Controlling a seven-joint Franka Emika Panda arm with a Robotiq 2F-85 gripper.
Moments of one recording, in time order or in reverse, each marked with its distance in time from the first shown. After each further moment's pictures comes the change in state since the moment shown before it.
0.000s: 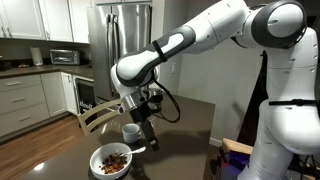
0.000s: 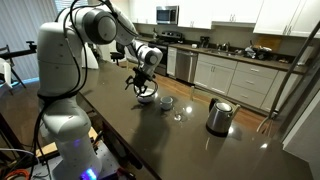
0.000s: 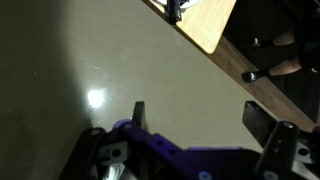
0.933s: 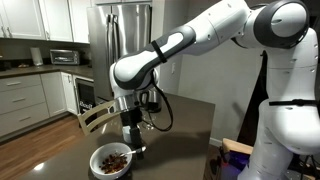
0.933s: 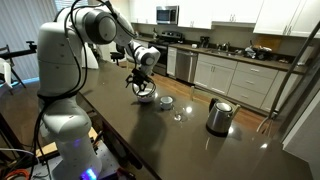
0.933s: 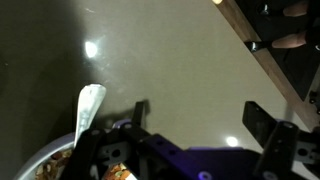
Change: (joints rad) arm 0.015 0.002 0.031 -0.028 0.097 0.228 -0.100
